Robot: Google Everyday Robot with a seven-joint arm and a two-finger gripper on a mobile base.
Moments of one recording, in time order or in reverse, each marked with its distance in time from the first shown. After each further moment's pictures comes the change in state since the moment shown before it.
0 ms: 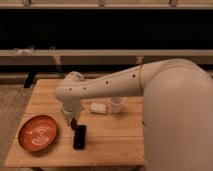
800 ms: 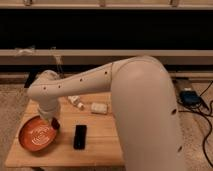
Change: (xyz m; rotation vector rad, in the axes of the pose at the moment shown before) arm 0.056 -0.071 0.011 0.018 -0.005 -0.233
